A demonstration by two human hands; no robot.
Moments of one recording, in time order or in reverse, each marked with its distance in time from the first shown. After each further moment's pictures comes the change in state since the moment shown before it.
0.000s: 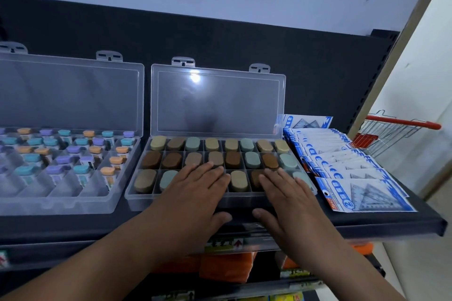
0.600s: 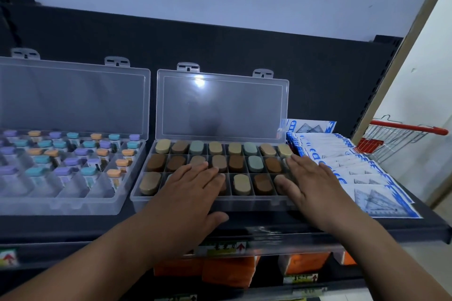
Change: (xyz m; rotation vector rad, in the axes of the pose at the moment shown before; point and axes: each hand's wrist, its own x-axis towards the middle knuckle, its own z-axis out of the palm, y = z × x) left_hand -0.006 -0.009 -0.004 -0.024 -0.003 -0.044; right_hand 0.032 0.043 -0.018 -0.003 -0.008 0.128
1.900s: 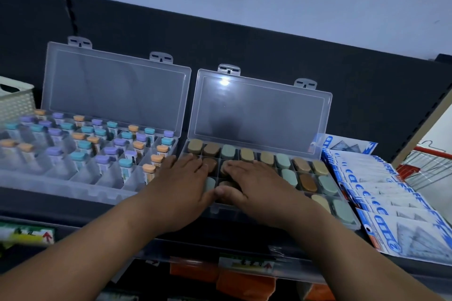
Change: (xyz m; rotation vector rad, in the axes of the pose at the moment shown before) left_hand 0.000 -0.061 0.006 -0.023 0.013 -0.233; right_hand 0.053 -0.126 -0.001 0.026 -0.190 -0.517
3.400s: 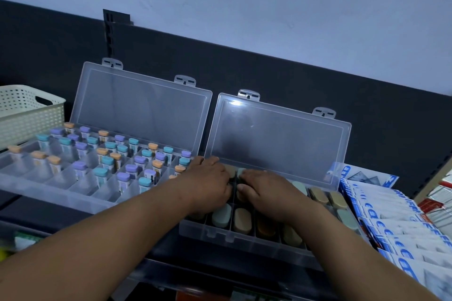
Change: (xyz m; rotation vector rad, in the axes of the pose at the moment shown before) left_hand 0.058 -0.021 -0.009 0.007 -0.063 0.012; right_hand 0.051 0.019 -0.010 0.018 0.015 0.044
